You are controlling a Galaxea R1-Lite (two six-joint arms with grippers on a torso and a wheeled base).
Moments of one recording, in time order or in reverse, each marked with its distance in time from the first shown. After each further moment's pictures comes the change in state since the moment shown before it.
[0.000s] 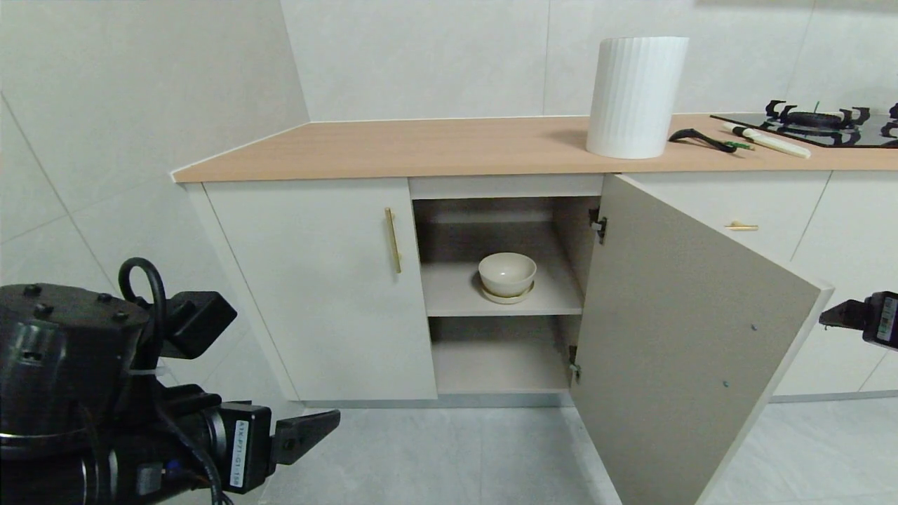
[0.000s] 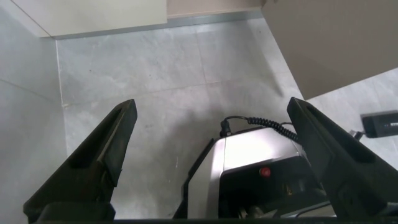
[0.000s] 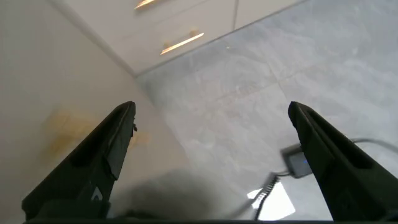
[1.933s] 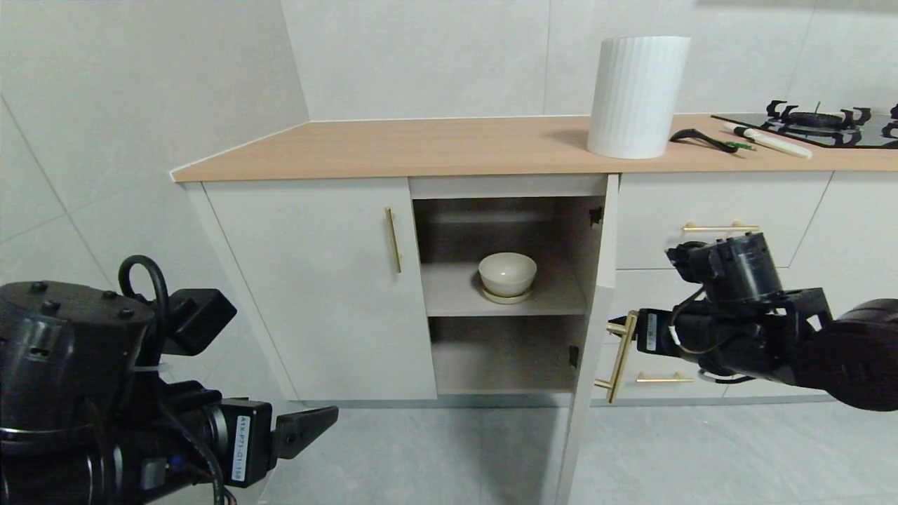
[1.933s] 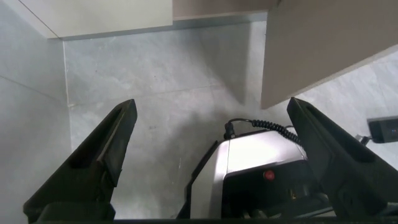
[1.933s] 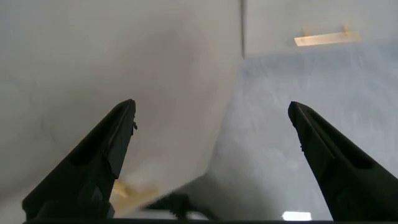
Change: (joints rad) left arm 0.001 0.007 -0.005 0.000 0.026 0.001; right arm 0.529 0.393 -0.038 -0.414 0.028 0.082
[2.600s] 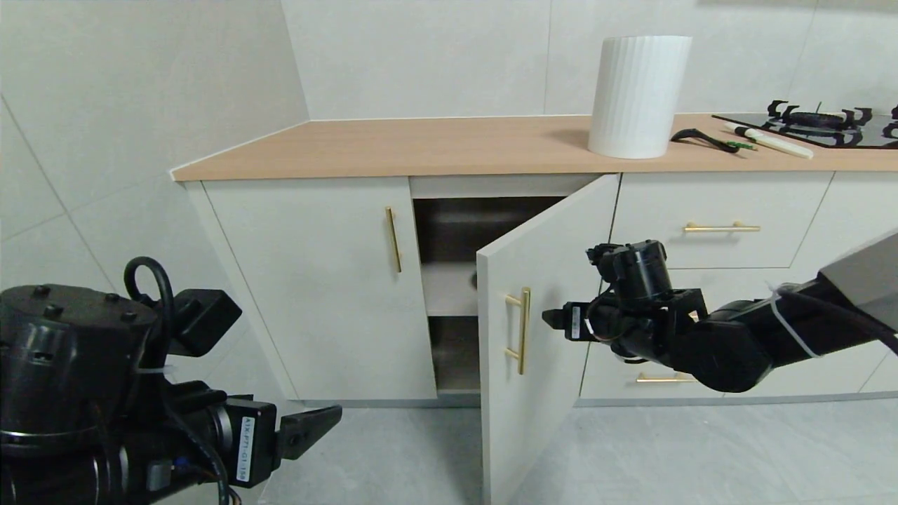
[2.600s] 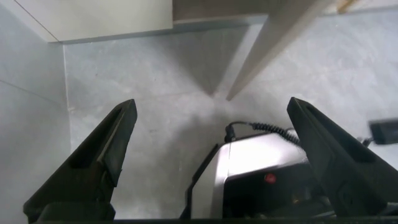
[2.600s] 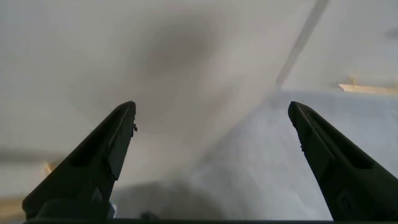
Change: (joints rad) left arm -0.001 0.007 0.020 -0.039 -0.001 0.023; right arm 0.076 0.268 -0.191 -0.179 -0.018 -0.036
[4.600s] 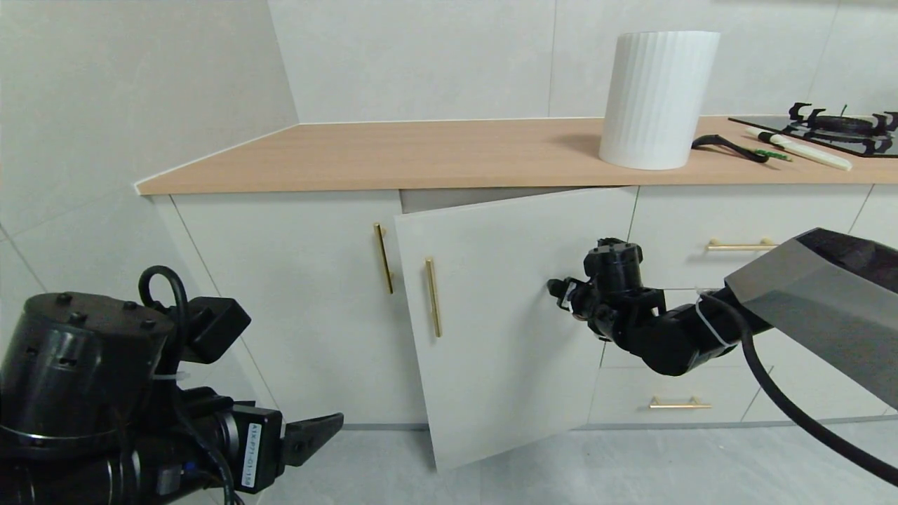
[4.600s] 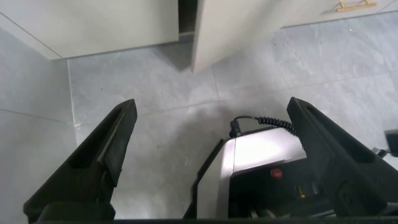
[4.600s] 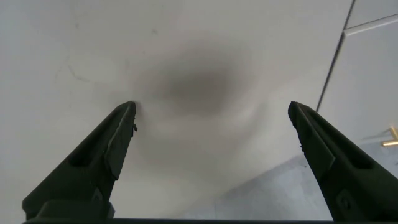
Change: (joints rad) left arm 0.000 0.017 0.013 -0.003 0.001 0.008; right arm -0.060 0.221 -0.190 -0.162 -0.138 0.212
